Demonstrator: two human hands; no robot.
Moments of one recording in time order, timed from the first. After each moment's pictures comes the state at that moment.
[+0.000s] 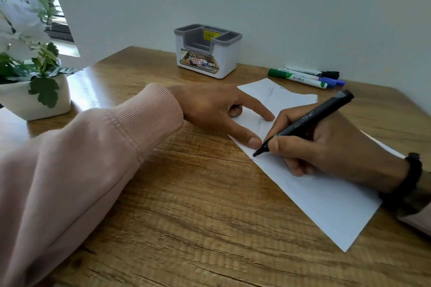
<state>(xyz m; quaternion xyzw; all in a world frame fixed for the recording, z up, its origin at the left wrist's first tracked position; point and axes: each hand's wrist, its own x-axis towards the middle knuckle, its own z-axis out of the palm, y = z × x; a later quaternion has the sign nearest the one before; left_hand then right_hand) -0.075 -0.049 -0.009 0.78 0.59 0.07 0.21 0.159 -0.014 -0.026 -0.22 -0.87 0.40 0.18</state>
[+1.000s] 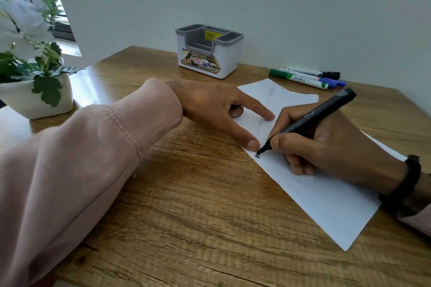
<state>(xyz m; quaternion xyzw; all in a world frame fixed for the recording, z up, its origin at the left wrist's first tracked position) -0.079 -0.048 -0.008 0.77 0.59 0.05 0.24 0.157 -0.020 -0.025 -0.23 -0.87 0.39 0.21</state>
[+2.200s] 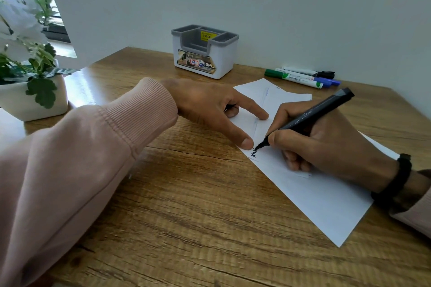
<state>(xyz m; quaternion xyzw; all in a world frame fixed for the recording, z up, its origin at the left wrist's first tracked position) -0.076 -0.052 -0.003 0.76 0.60 0.04 0.25 0.156 -0.019 -0.029 -0.26 -0.85 0.38 0.24</state>
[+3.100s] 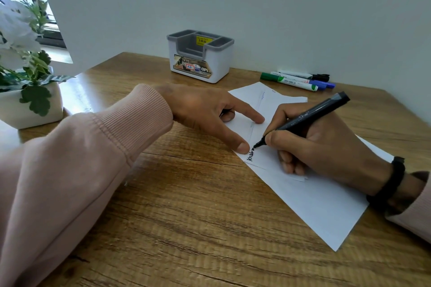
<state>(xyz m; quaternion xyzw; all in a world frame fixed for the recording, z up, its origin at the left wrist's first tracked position) -0.078 -0.049 -0.004 0.77 0.59 0.06 0.24 0.156 -0.019 -0.029 -0.28 -0.84 0.39 0.25</state>
